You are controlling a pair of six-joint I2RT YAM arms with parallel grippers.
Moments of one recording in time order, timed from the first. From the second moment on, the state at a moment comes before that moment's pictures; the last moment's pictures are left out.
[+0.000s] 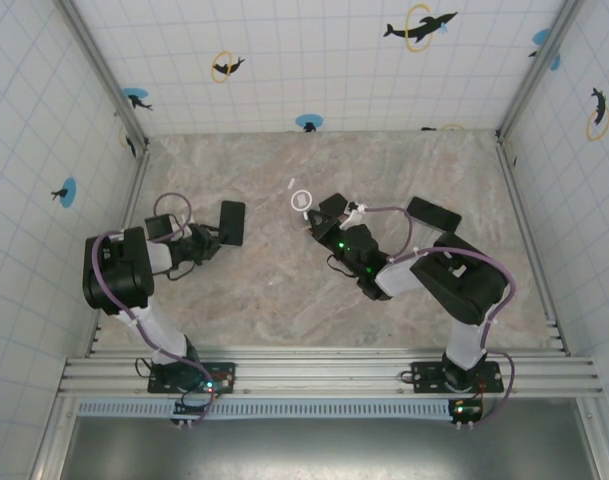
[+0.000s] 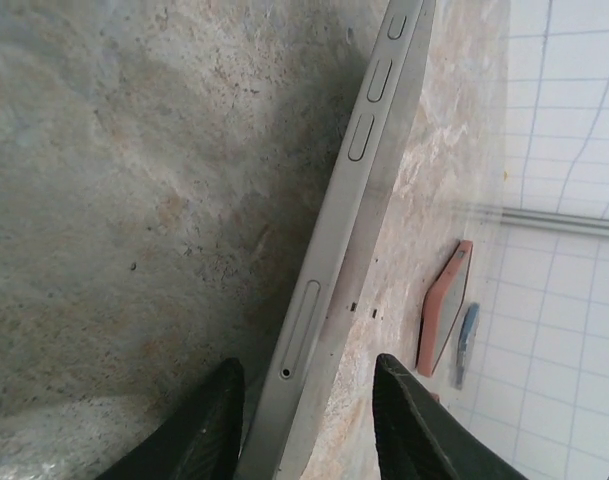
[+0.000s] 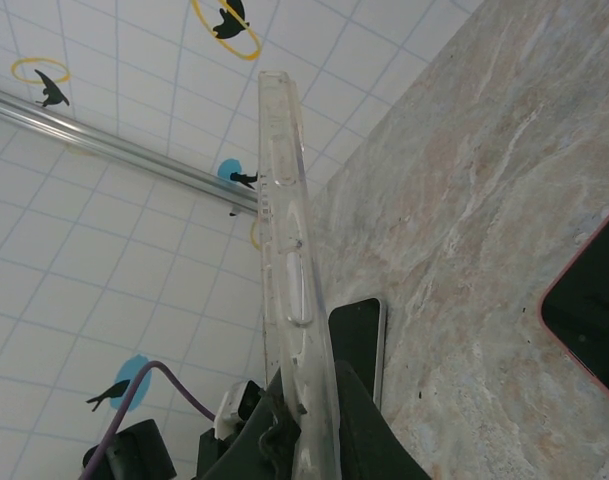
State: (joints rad) left arm 0.21 1.81 0.64 0.30 0.88 -0.76; right arm 0.83 1.84 0.68 1.08 0.17 1.14
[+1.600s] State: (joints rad) left arm 0.21 1.41 0.65 -0.06 0.67 -0.55; right arm 1.00 2.23 1.28 0.45 0.43 1.24
